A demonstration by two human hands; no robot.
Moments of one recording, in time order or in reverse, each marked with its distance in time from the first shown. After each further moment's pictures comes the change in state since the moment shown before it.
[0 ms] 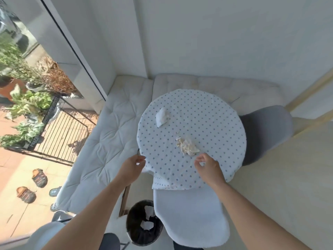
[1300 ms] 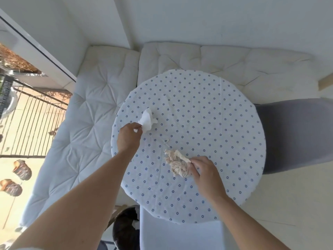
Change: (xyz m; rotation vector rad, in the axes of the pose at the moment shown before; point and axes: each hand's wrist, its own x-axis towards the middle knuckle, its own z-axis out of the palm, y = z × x) left_hand 0.305 0.066 0.090 0.139 0.341 -0.009; right_hand 0.194 0.076 0.032 -0.145 0.012 -0.239
